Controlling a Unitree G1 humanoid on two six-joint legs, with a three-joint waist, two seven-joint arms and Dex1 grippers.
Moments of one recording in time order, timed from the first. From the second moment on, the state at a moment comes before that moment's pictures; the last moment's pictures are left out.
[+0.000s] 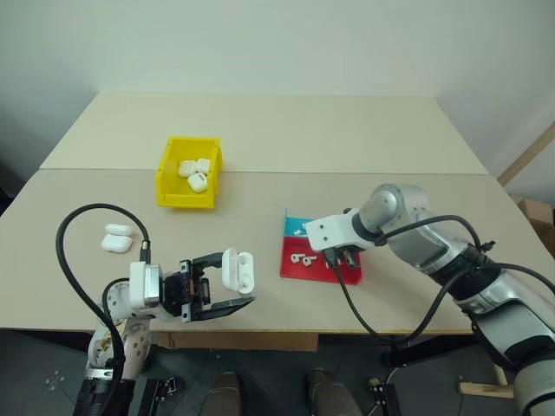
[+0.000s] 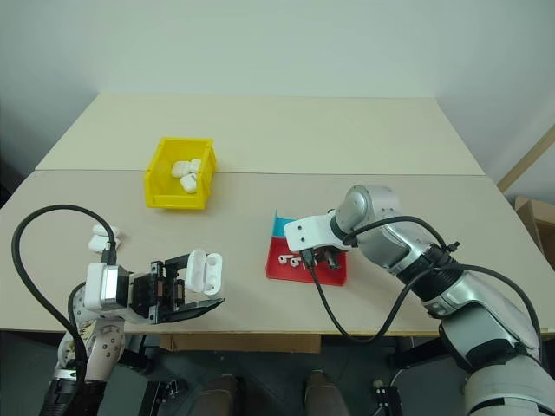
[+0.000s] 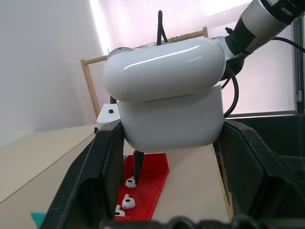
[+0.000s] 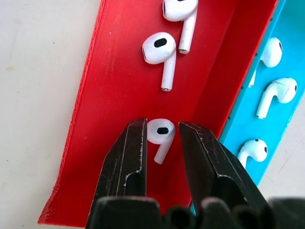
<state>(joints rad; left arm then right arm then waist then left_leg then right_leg) -0.08 0.43 0.09 -0.16 -0.67 -0.21 -1.40 -0.95 -0.72 0.70 0.01 -0.31 0.47 1.37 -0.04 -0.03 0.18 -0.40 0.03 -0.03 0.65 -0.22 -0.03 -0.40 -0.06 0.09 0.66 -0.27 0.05</state>
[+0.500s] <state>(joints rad) -0.08 0.43 0.09 -0.16 -0.64 -0.22 -1.37 -0.93 -0.71 0.69 0.05 -0.34 0.42 1.37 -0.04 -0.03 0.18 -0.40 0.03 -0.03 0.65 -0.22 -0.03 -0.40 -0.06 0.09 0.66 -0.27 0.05</state>
